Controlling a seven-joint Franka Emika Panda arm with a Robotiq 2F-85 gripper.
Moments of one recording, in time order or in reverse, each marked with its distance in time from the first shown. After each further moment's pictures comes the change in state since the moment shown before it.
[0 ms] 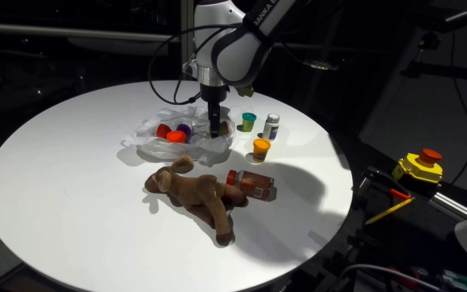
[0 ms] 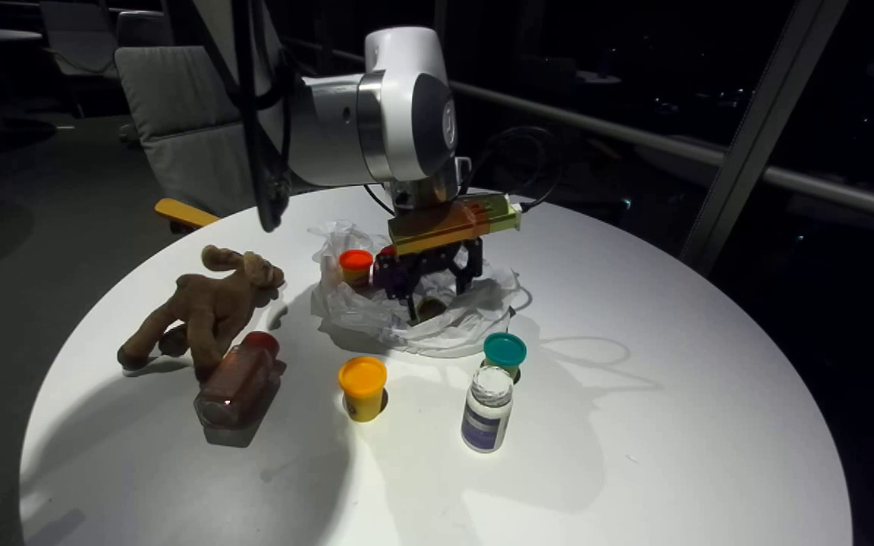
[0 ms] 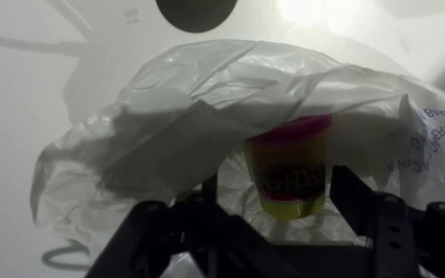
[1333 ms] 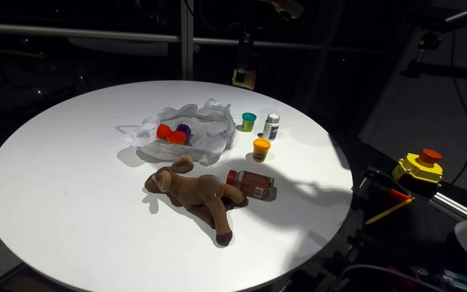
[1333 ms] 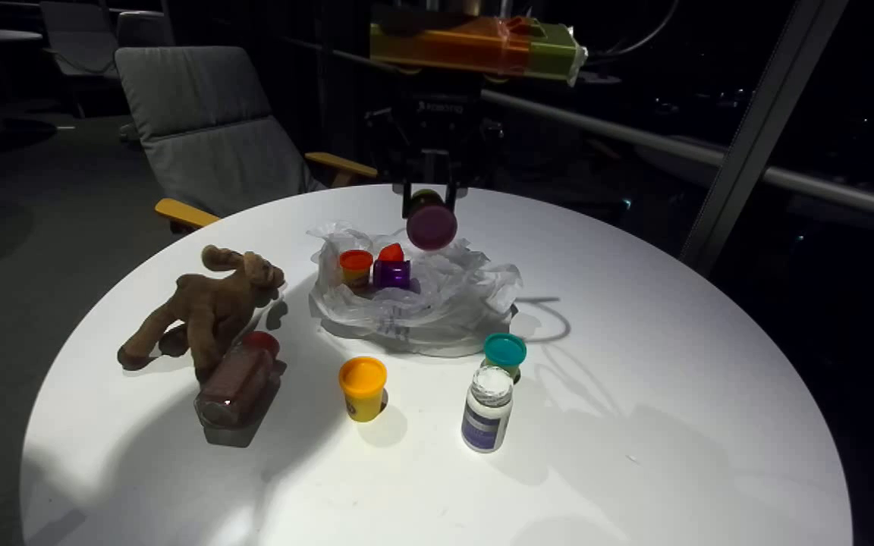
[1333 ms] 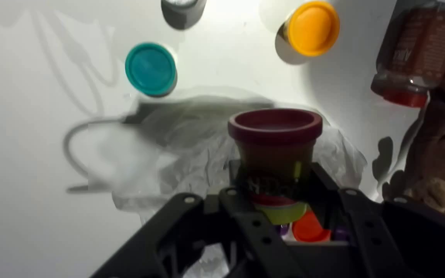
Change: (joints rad) arm -0.155 -0.515 0.096 -0.303 0.376 -0.229 -0.150
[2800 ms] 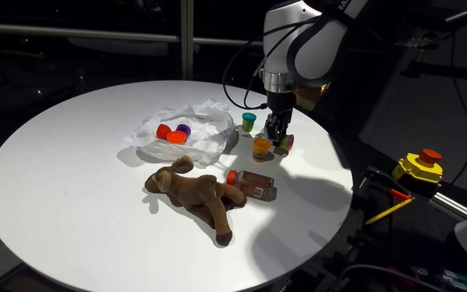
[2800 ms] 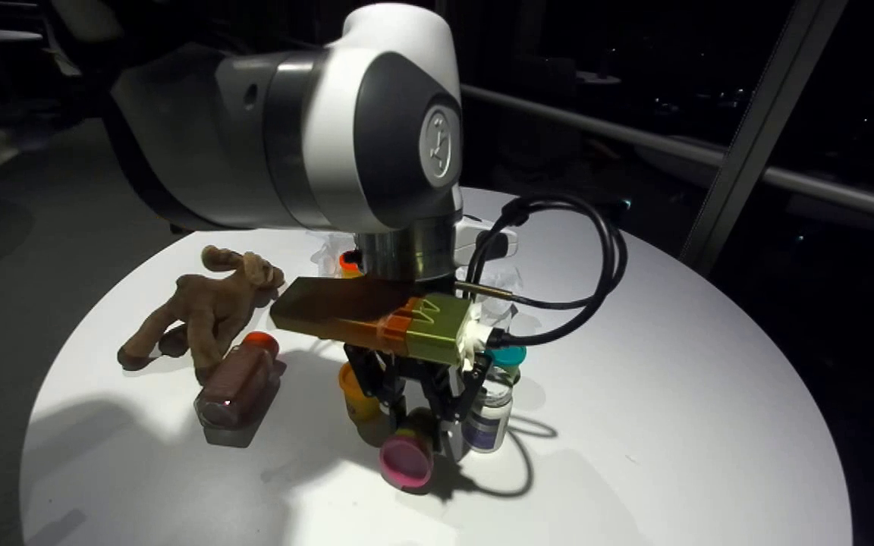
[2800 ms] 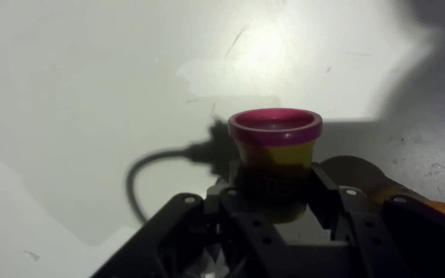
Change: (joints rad) arm 0.172 0.180 -0.259 -0.272 -0.319 0.296 0.702
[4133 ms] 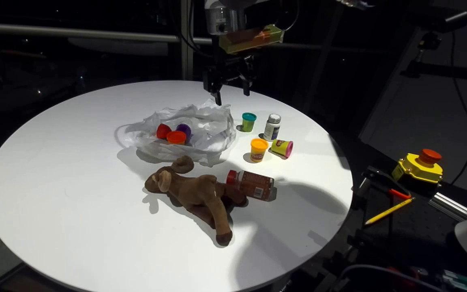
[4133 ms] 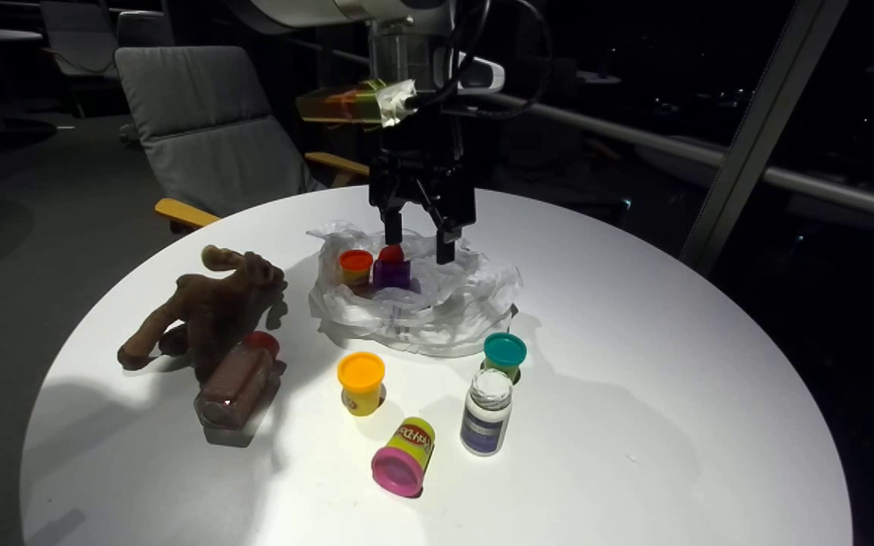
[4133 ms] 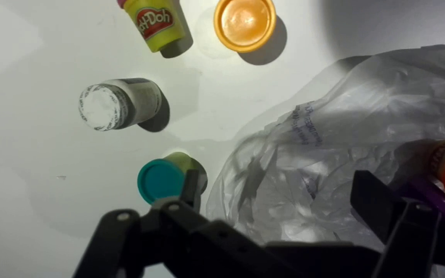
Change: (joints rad) arm 0.124 0.053 0.035 0.475 0.193 -0.434 0.398
